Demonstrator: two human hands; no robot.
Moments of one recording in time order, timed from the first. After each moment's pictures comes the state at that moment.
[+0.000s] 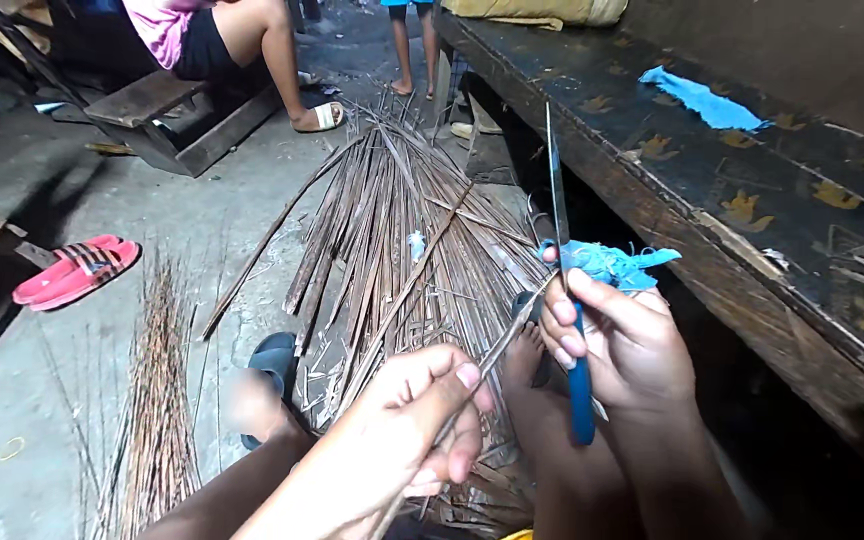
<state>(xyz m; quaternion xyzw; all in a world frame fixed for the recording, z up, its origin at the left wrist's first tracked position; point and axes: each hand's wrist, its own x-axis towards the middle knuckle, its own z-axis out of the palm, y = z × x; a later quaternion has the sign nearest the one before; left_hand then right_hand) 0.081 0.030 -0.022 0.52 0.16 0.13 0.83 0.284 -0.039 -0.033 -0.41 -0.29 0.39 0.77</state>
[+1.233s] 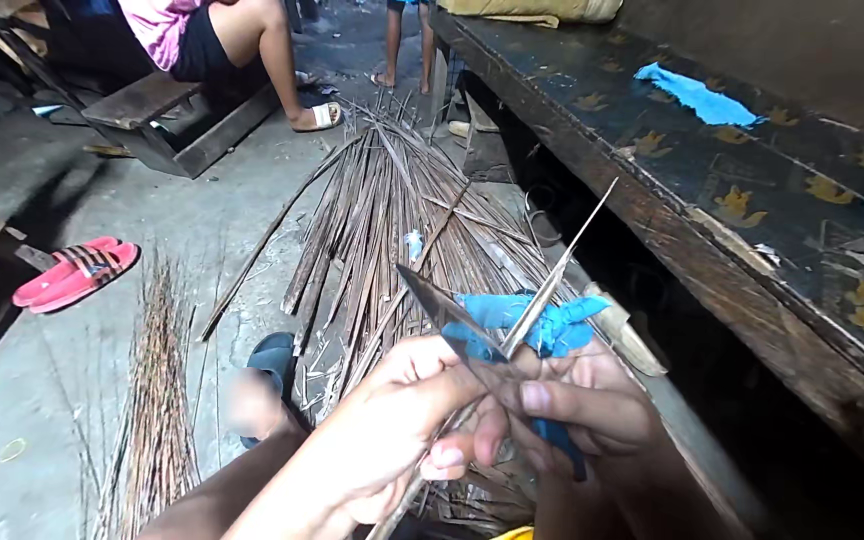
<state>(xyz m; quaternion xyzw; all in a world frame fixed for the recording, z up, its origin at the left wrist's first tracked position) 0.095 0.033 -0.018 0.44 0.09 0.12 0.89 0.272 -0.061 -0.055 -0.20 -0.47 0.60 0.62</state>
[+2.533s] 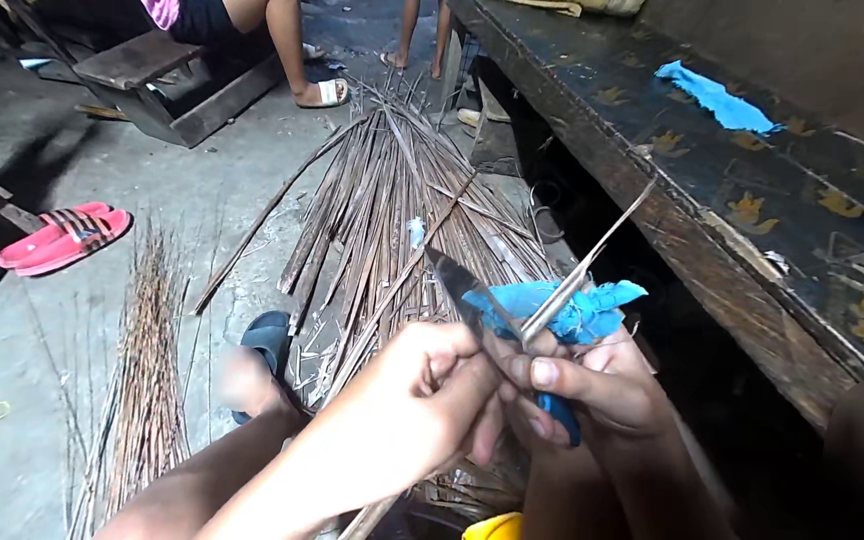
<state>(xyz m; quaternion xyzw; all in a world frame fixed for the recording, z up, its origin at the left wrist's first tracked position) 0.089 0.033 -0.019 0.65 0.10 0.17 0.74 0.273 -0.056 -0.056 -0.26 -0.50 0.53 0.63</state>
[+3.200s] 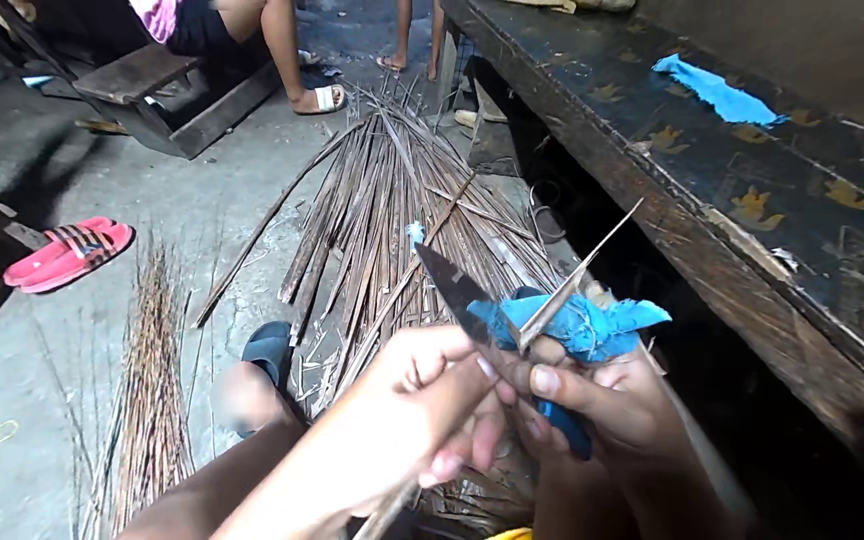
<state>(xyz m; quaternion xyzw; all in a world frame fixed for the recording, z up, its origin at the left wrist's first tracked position) 0.097 0.037 -0.025 0.53 0.07 0.15 0.83 0.277 -0.061 -0.060 -0.31 -0.49 0.48 0.66</state>
